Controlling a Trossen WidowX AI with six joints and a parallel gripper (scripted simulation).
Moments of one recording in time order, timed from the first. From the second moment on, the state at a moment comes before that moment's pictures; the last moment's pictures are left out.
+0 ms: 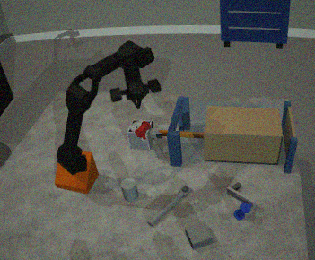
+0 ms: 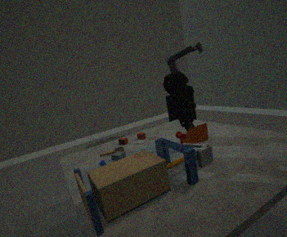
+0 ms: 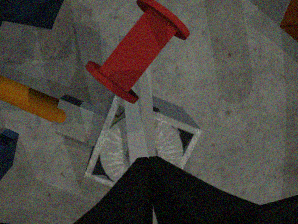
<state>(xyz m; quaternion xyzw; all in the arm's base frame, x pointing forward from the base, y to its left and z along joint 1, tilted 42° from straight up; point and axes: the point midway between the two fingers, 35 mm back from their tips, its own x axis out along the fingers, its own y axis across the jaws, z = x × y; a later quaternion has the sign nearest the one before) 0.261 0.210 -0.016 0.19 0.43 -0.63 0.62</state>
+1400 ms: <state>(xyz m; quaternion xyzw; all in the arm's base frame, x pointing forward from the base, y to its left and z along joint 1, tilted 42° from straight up) 0.266 0.202 -0.013 0.07 0.57 -0.49 0.65</state>
